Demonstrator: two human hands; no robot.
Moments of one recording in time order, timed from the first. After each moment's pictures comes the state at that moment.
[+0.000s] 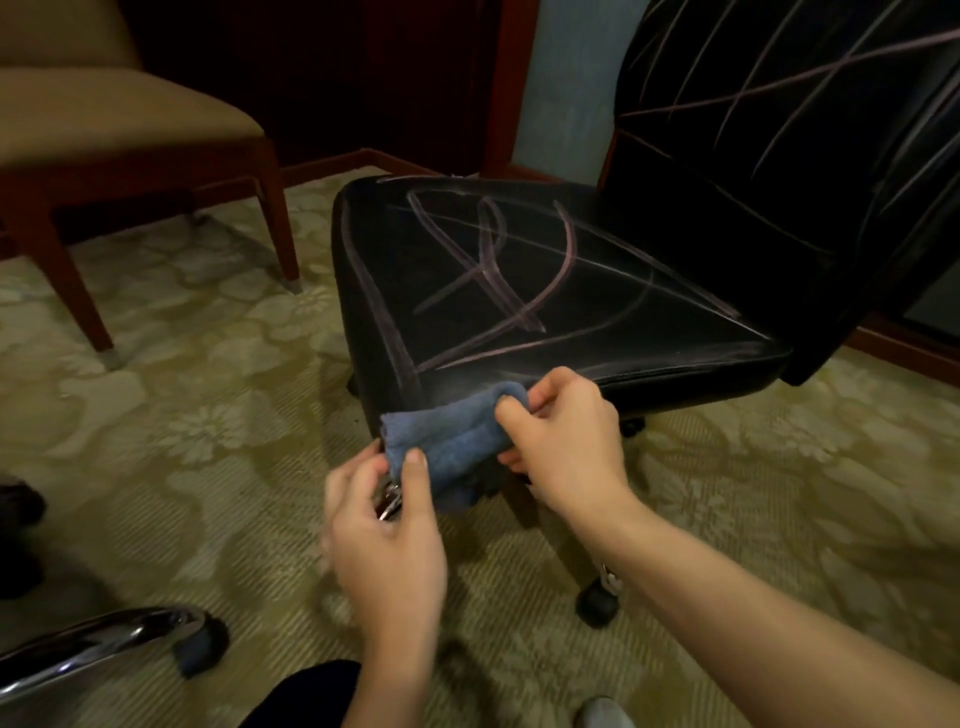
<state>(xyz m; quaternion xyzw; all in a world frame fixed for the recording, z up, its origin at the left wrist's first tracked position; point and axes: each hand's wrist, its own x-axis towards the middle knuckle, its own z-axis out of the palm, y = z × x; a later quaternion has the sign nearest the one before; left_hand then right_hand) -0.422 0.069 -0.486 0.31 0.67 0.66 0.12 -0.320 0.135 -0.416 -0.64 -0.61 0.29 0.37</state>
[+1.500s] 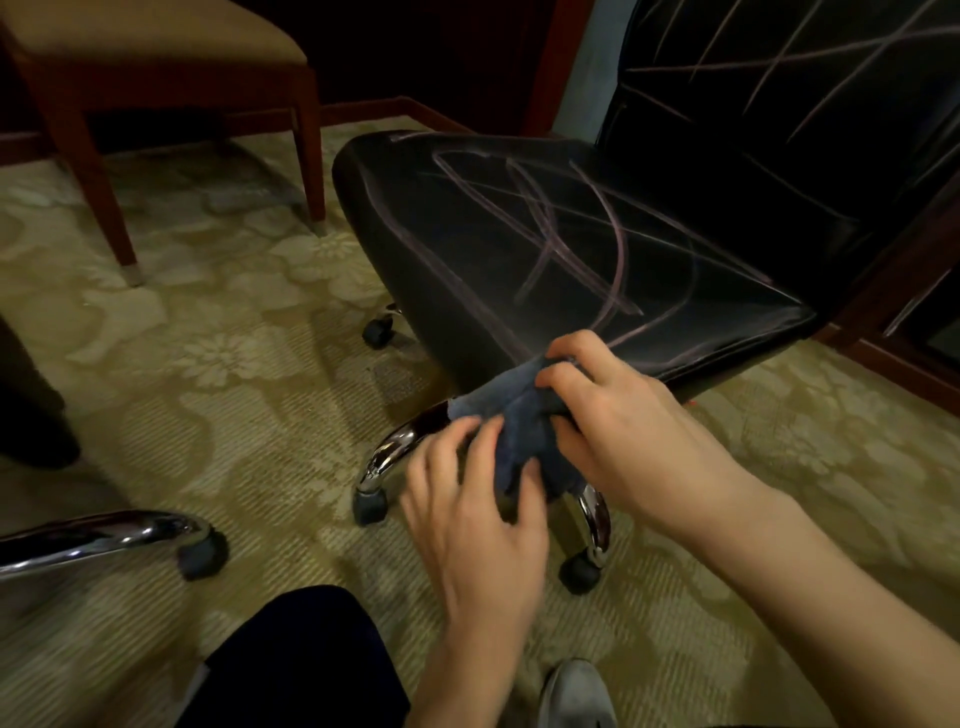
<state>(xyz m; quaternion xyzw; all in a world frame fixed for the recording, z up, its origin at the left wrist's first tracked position) -0.367 0.042 -0.497 0.45 0.69 0.56 0.06 -0.276 0.112 -0.385 -0.36 -0.93 -0.06 0.09</state>
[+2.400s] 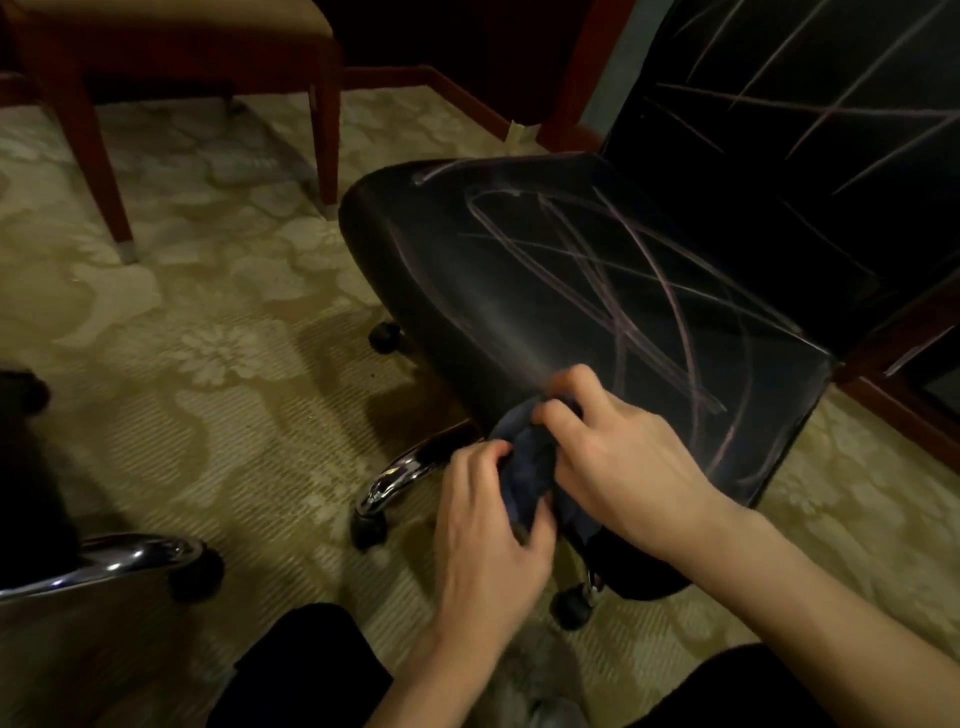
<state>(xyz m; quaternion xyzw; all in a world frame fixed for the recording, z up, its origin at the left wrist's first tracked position) -0.411 0.098 -0.490 0.48 0.66 0.54 0.20 -0.317 0.178 -0.377 -0.33 -0.94 -0.11 -0.02</state>
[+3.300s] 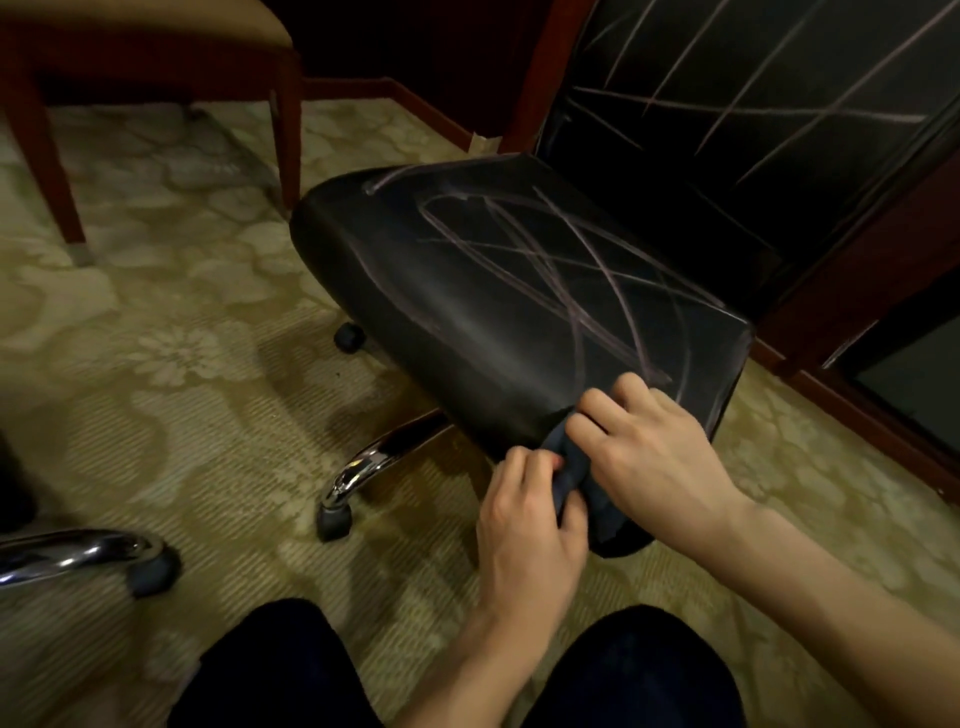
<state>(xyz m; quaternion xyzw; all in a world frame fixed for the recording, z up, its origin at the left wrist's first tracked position) -0.342 0.092 -0.471 0.52 0.62 0.57 0.17 -0.245 0.164 -0.371 -0.27 -0.92 -0.30 -0.02</state>
